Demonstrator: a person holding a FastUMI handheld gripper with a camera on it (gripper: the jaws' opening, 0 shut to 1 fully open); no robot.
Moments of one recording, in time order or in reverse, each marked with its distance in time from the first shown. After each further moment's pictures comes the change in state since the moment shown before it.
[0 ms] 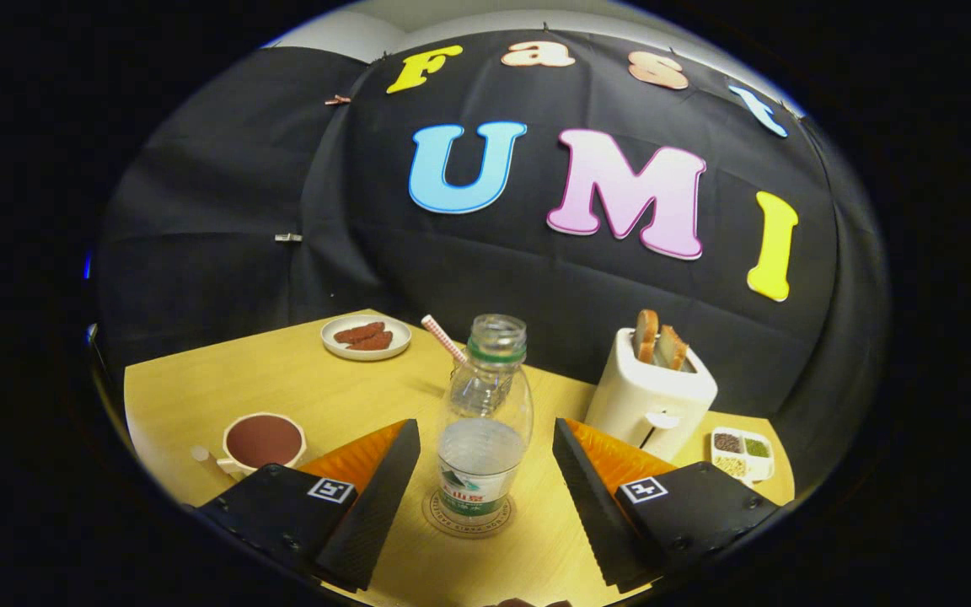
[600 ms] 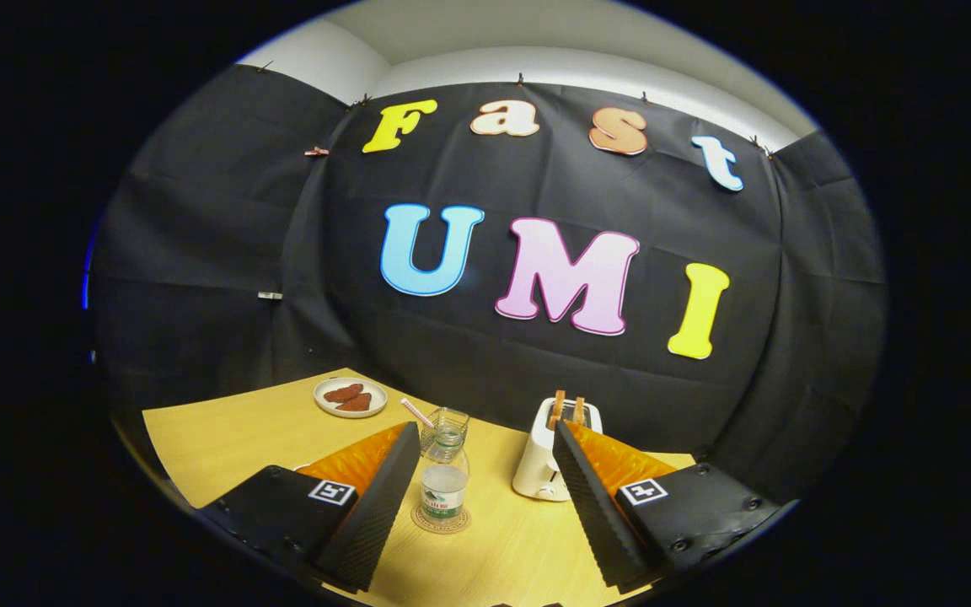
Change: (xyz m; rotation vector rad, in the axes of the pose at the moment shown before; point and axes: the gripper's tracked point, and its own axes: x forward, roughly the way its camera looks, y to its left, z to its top) arm -0.140 -0.032 0.124 -0.014 -0.121 -0.158
